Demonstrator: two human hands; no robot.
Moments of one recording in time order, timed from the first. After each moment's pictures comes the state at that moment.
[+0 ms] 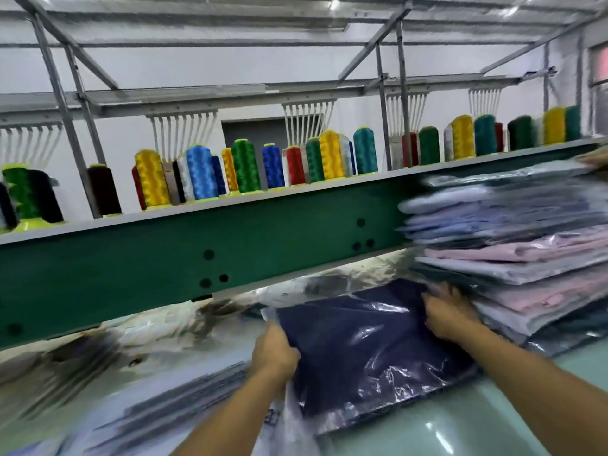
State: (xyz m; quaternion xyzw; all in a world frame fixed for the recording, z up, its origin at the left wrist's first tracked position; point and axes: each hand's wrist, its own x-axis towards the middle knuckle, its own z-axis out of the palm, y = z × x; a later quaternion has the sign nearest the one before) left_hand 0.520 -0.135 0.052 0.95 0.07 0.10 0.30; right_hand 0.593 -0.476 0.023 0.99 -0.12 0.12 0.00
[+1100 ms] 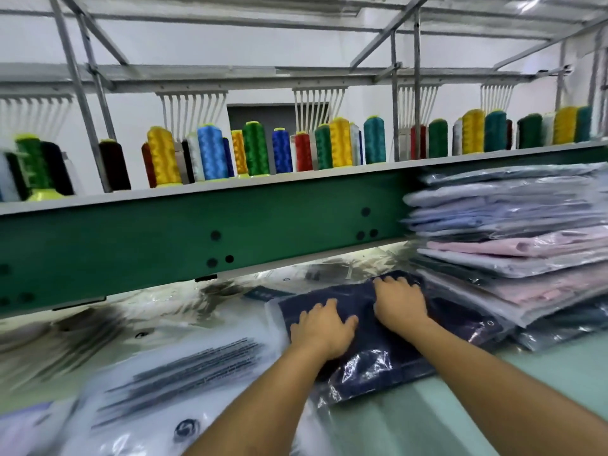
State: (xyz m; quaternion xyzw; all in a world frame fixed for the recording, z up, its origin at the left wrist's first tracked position) left_hand 0.503 -0.200 0.062 0.98 -0.05 0.04 0.18; right_hand 0.563 -0.373 0.048 0.98 -0.02 0.20 -0.01
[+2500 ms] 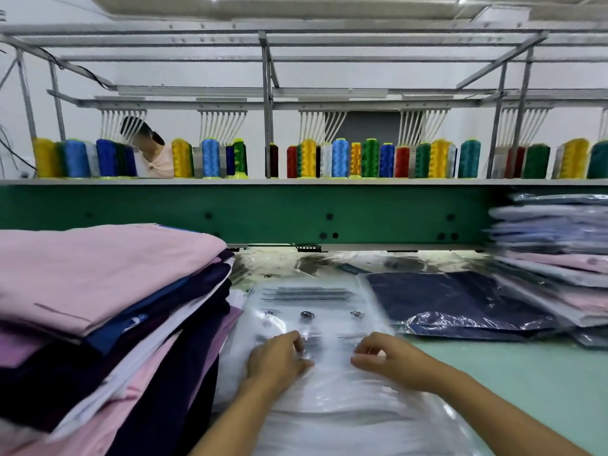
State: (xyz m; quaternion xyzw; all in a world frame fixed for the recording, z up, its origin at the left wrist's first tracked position) left_hand 0.240 0.007 0.016 0.96 0.11 0.11 0.23; right_hand 0.310 -0.238 0.028 0.91 0.34 -0.01 -0.24
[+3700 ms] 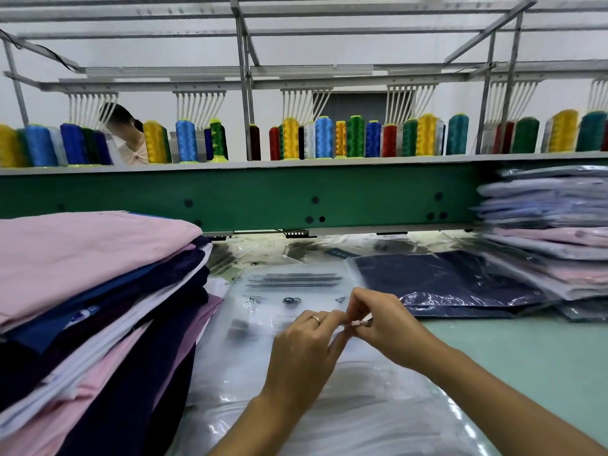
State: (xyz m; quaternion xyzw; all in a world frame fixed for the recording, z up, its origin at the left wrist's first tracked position) left_hand 0.220 -0.066 0.017 0.88 -0.15 0.44 0.14; right_hand 0.280 -0.234 0.063 0.88 0.34 0.12 -0.31
